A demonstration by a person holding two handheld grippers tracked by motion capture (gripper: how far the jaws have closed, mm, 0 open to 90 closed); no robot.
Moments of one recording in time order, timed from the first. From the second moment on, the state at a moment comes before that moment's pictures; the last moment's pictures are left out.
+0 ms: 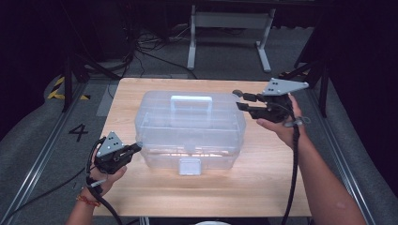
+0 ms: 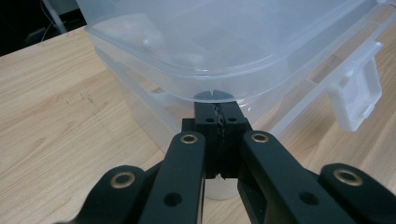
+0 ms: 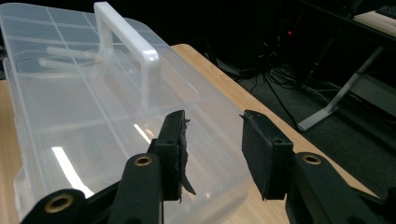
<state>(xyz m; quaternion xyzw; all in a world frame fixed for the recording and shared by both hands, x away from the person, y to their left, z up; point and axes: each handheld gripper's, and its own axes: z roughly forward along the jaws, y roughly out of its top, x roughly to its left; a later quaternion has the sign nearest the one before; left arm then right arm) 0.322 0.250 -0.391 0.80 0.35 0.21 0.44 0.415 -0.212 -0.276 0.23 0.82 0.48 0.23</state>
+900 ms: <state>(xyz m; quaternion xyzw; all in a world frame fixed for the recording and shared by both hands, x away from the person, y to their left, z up) 0.329 0.245 -0.371 0.80 0.34 0.23 0.44 0.376 -0.247 -0.368 0.20 0.84 0.47 0.21</state>
